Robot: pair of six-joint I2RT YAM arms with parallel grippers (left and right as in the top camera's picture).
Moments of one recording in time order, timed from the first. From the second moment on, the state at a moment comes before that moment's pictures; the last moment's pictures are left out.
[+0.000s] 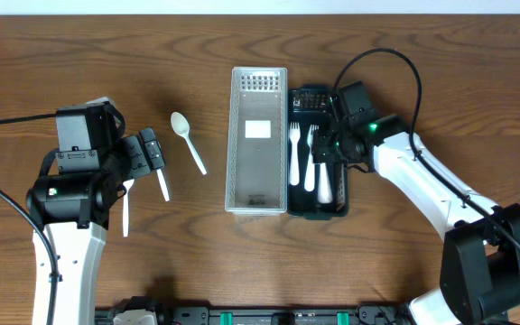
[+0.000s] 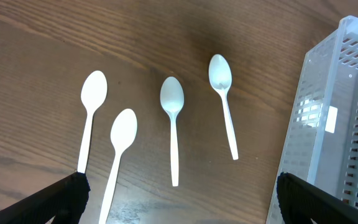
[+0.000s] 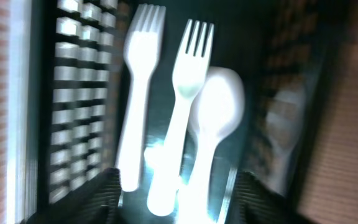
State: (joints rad) left arm 0.05 1.13 1.12 -0.93 -0.03 -0.25; right arm 0.39 1.70 1.16 -0.64 -0.12 0.36
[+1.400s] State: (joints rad) left arm 0.05 1.13 1.12 -0.92 -0.03 -0.25; right arm -0.67 1.67 1.29 -1.02 0.12 0.19
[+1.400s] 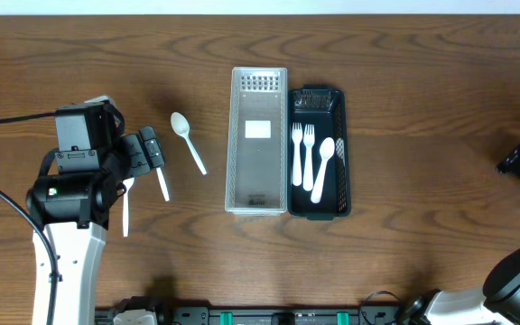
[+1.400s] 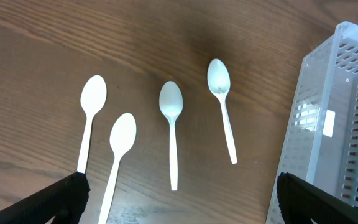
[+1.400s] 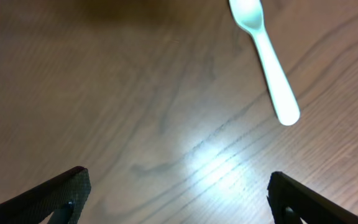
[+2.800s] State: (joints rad) left arm 0.05 1.13 1.12 -0.92 -0.03 -0.25; right arm -0.96 1.94 1.18 -0.58 -0.07 -0.25
